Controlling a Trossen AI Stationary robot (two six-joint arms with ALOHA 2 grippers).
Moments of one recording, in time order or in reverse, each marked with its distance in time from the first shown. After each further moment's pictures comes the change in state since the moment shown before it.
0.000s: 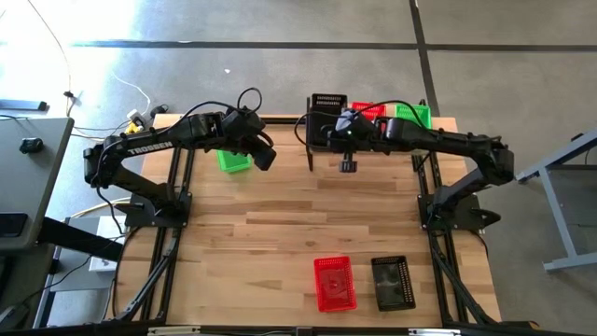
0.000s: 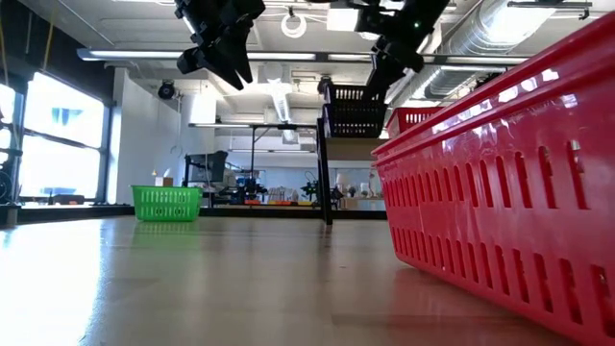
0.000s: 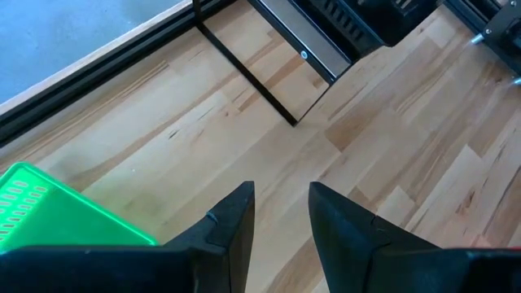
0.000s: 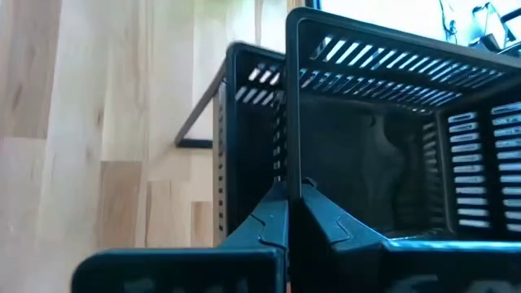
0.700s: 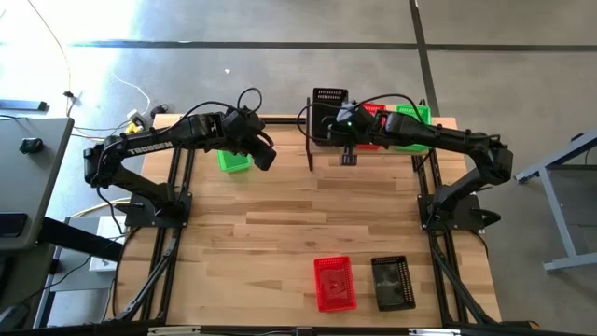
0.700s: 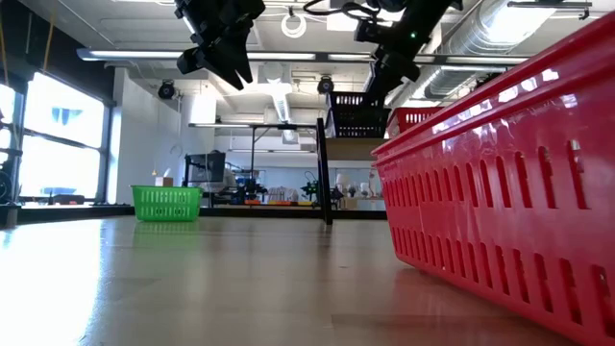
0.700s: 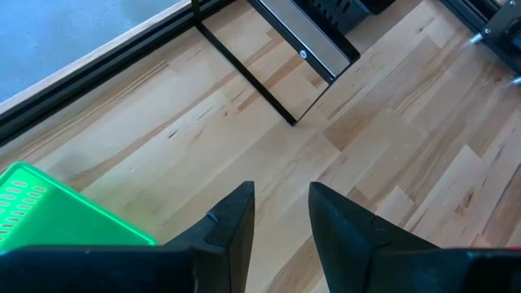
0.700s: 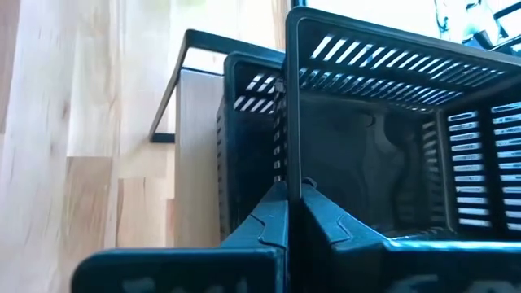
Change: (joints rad) left arm 0.000 0.000 0.000 0.000 0.002 -0.001; right arm -0.072 0.016 0.000 0.033 -0.026 -0.054
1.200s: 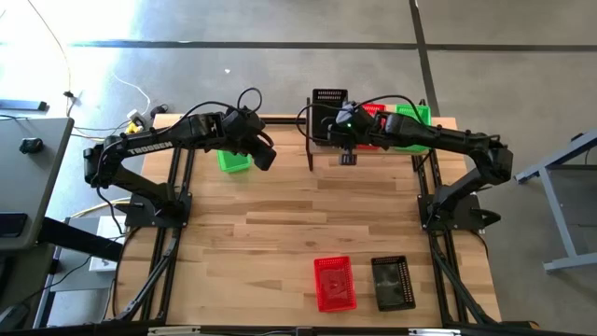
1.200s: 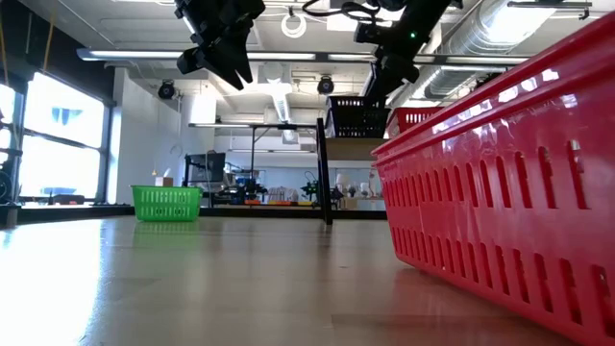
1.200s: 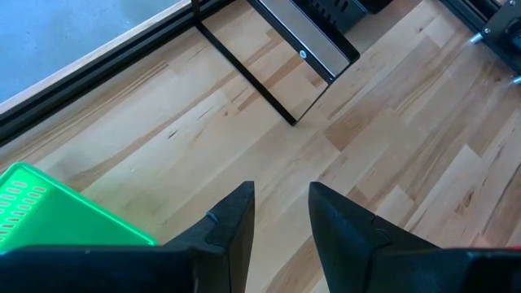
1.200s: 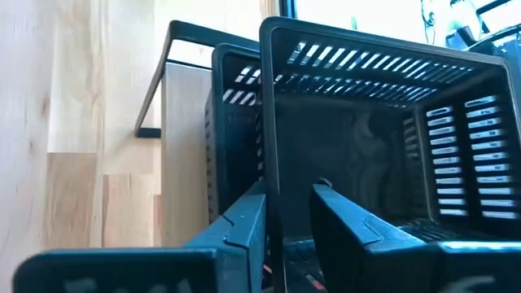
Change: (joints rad) left arm 0.000 0.000 0.000 0.000 0.000 0.003; right arm 0.016 -0.001 0.000 0.000 0.055 0.001
